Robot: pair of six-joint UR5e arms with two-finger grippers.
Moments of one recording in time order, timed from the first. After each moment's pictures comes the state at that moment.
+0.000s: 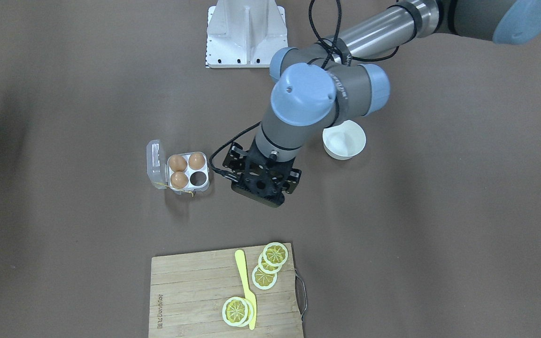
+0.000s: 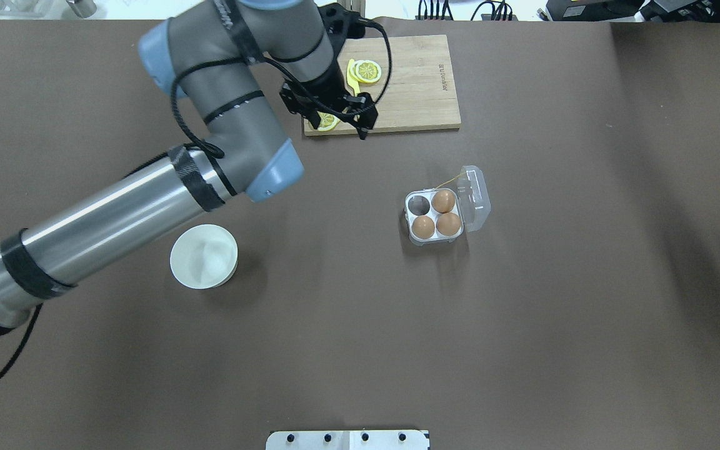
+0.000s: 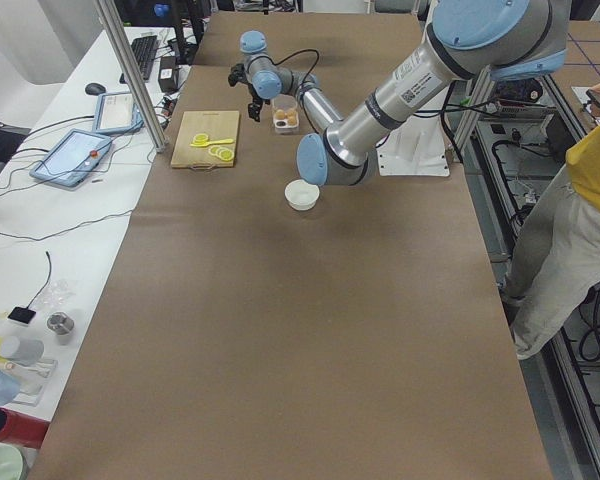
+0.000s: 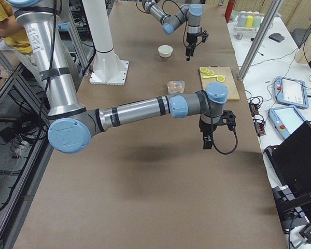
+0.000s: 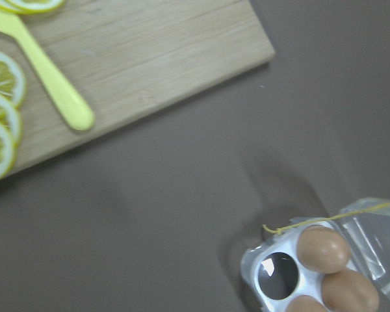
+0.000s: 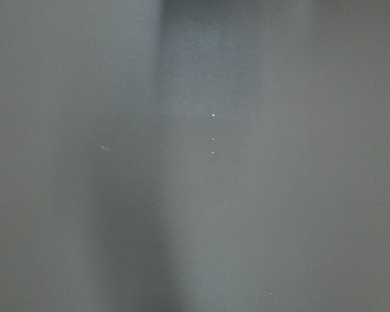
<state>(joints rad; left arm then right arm) -0.80 -2.54 -1.28 -1.78 -2.20 -0.72 1.42 -1.30 1.58 -1.62 2.30 0.20</state>
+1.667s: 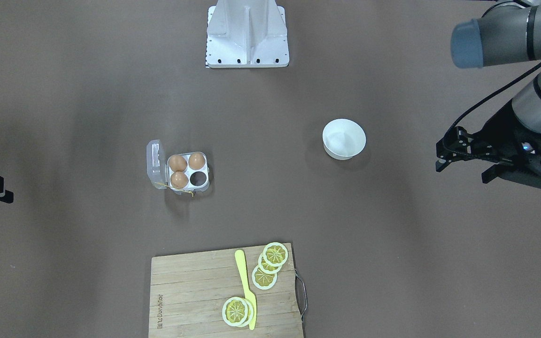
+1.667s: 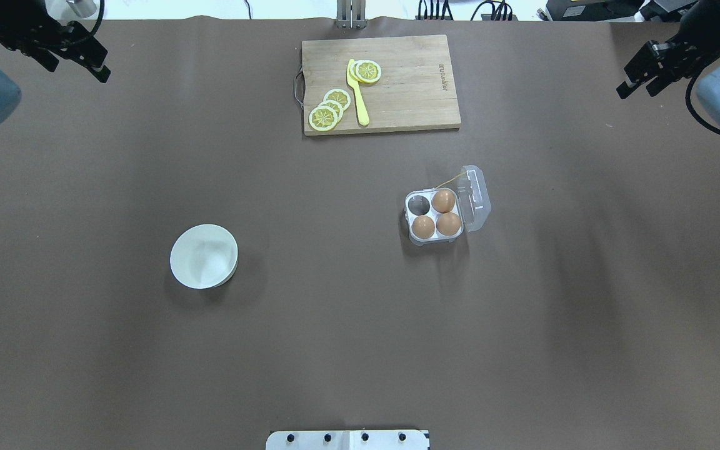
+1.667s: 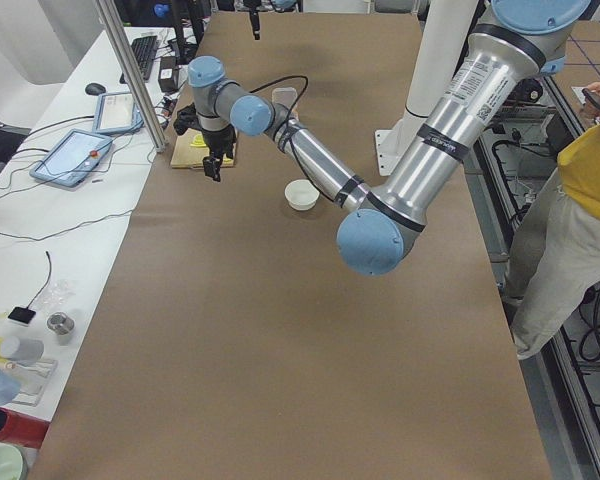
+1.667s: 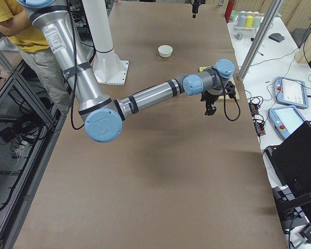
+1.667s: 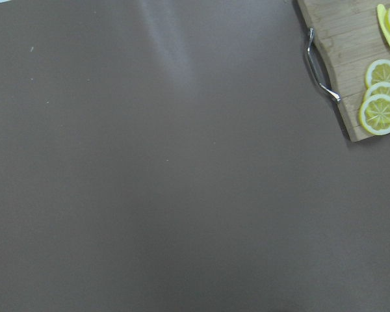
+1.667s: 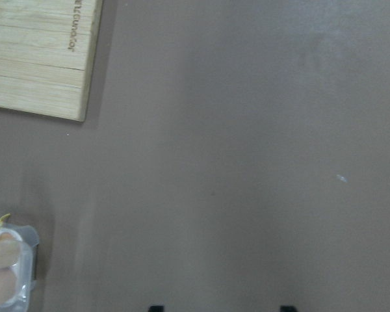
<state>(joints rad) -1.18 -2.09 -1.72 -1.42 -2.30 -0.35 1.26 -1.13 1.54 -1.61 2.53 0.24</state>
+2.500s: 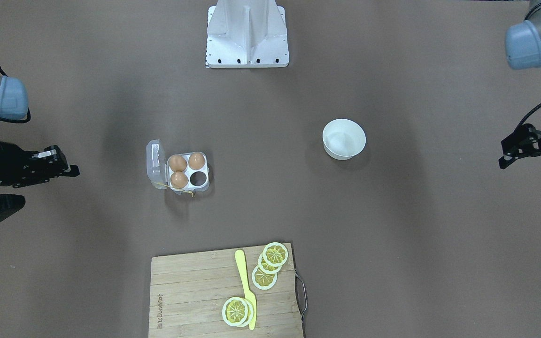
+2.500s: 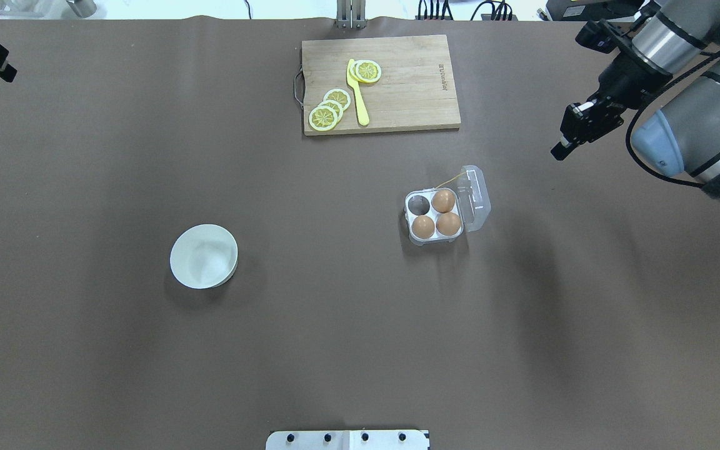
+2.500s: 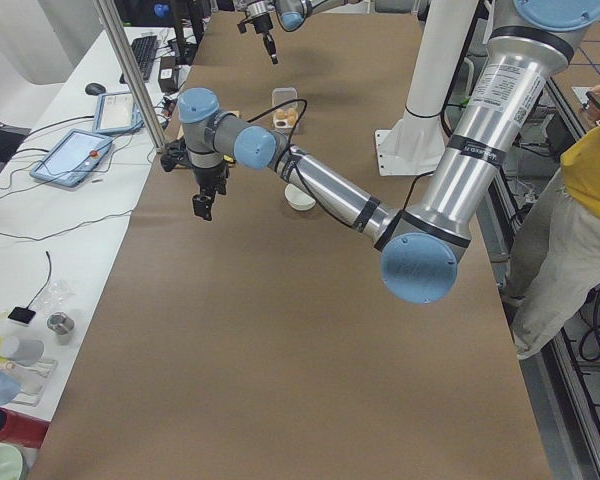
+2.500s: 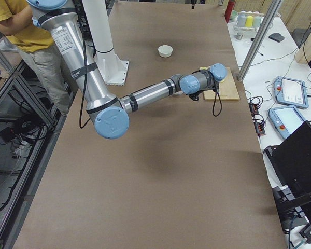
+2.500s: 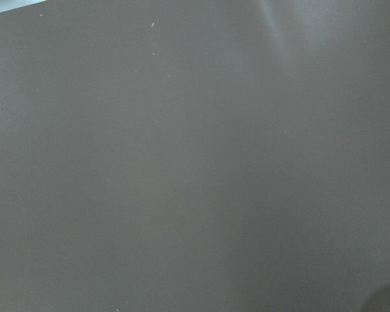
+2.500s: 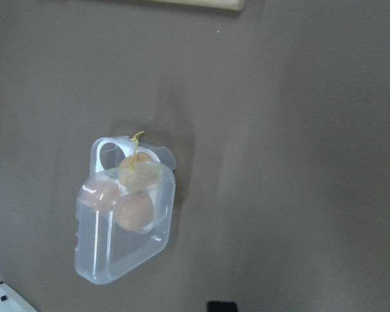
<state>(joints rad) -1.31 -1.95 -1.74 -1.43 -2.30 -0.22 1.09 -1.12 1.52 -1.61 2.78 0.23</state>
